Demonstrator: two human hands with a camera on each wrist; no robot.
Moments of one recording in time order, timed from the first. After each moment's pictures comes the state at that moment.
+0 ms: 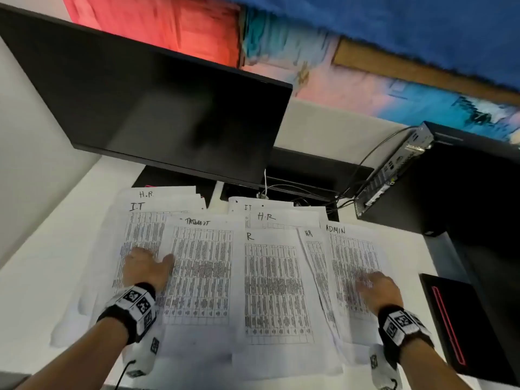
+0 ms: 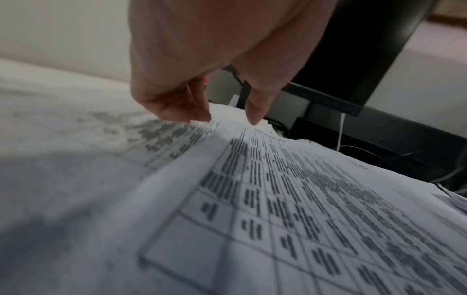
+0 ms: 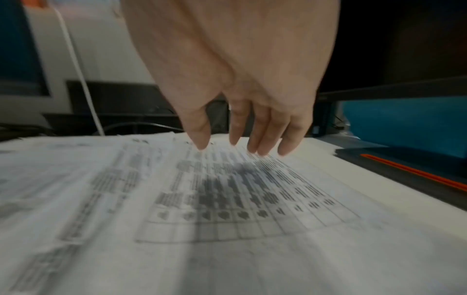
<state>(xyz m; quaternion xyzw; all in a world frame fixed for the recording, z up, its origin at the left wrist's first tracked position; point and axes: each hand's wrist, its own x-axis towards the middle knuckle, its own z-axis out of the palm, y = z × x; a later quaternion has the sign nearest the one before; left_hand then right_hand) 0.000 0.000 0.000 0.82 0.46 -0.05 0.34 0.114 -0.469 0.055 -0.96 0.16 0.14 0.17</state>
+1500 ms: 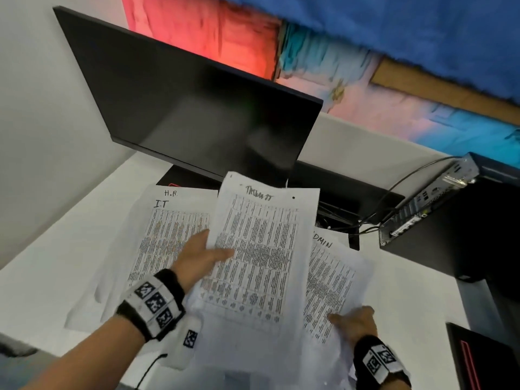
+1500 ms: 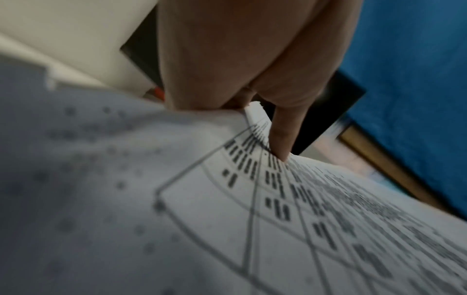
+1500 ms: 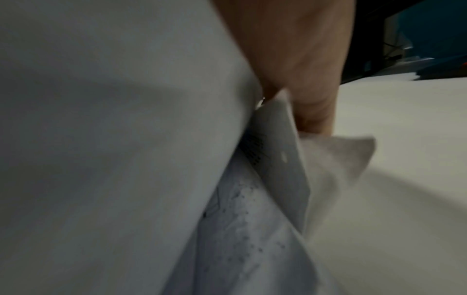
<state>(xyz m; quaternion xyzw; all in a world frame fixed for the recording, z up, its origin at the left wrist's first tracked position) 0.019 -0.071 0.098 0.69 0.28 -0.03 0.67 0.114 -0.408 0.036 -0.86 0.30 0.24 0.33</state>
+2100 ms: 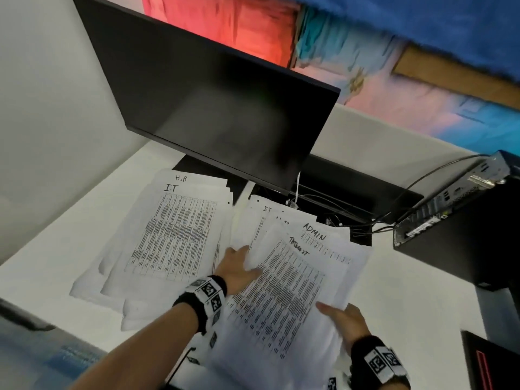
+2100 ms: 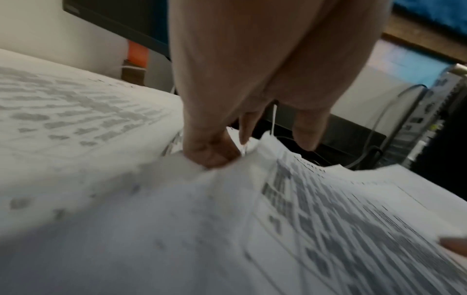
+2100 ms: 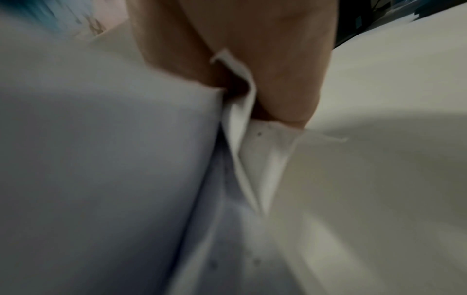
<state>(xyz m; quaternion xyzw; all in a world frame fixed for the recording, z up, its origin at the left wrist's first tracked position) 0.042 -0.121 0.022 0.82 0.27 -0.16 0.48 0.105 -0.394 0.024 -0.76 0.22 0.34 0.51</state>
